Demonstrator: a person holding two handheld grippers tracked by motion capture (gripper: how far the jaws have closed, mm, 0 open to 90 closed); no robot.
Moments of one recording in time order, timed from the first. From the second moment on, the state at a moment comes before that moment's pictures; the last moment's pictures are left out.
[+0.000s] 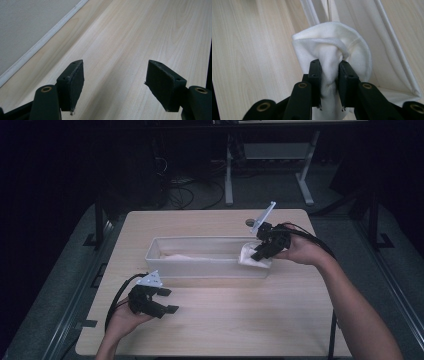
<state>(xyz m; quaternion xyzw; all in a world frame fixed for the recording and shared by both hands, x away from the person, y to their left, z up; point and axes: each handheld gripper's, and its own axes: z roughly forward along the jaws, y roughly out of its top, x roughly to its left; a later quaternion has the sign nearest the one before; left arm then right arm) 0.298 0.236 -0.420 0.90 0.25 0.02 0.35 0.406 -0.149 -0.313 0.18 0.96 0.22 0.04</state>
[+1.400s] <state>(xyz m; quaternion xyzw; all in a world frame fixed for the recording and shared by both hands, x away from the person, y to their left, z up) 0.299 0.238 -0.424 0.90 0.26 0.02 0.35 0.444 -0.152 -0.314 0.20 0.96 0.21 0.05</state>
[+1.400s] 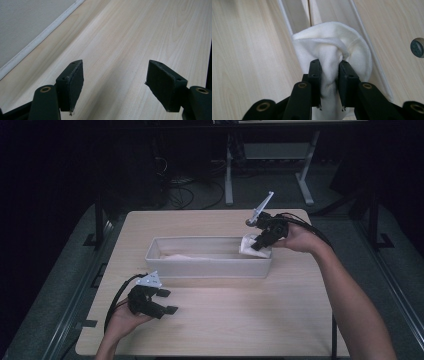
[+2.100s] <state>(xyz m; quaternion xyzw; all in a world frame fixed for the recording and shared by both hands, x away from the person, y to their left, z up) 0.297 0.241 -0.425 0.90 0.26 0.02 0.35 0.460 -0.150 -0.338 0.20 0.96 0.19 0.03</state>
